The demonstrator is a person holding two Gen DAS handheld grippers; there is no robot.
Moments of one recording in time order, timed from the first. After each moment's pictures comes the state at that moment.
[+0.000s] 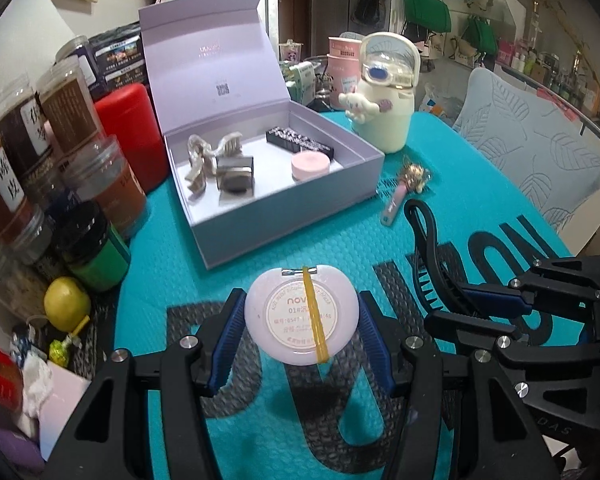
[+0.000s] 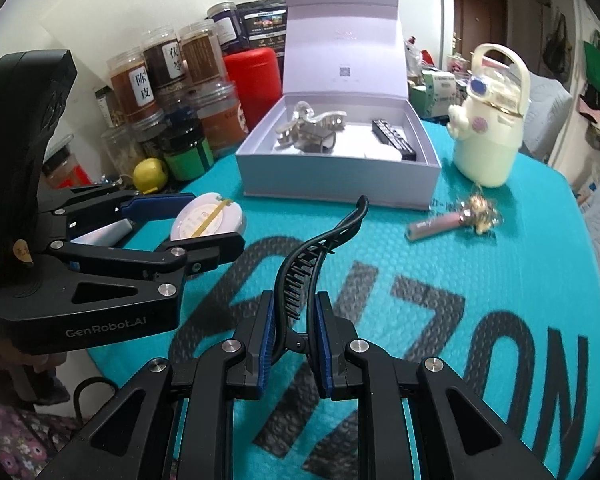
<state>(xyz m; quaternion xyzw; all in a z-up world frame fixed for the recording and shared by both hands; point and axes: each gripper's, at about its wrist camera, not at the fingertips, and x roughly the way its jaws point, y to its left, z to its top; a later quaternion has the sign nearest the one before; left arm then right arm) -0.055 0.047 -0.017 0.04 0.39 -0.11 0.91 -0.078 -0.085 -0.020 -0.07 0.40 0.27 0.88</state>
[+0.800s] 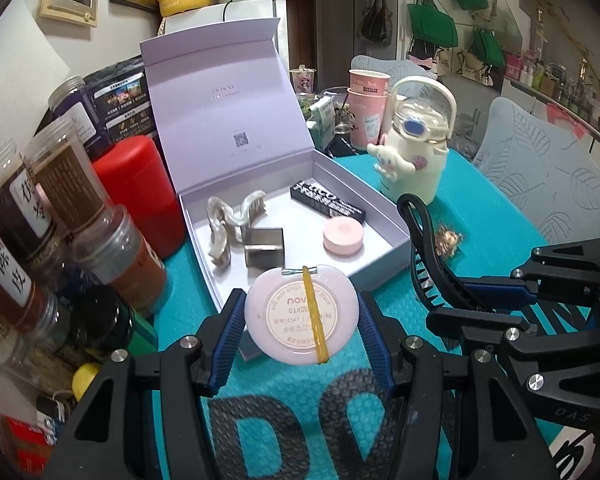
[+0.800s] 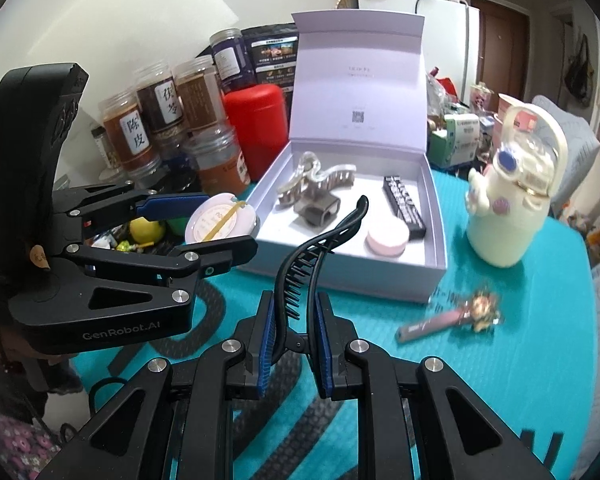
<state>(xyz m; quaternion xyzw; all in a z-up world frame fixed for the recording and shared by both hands) 0.010 0.062 0.020 0.05 0.36 -0.09 0.93 -0.006 -0.071 0.021 -0.08 0.37 0.30 0.87</state>
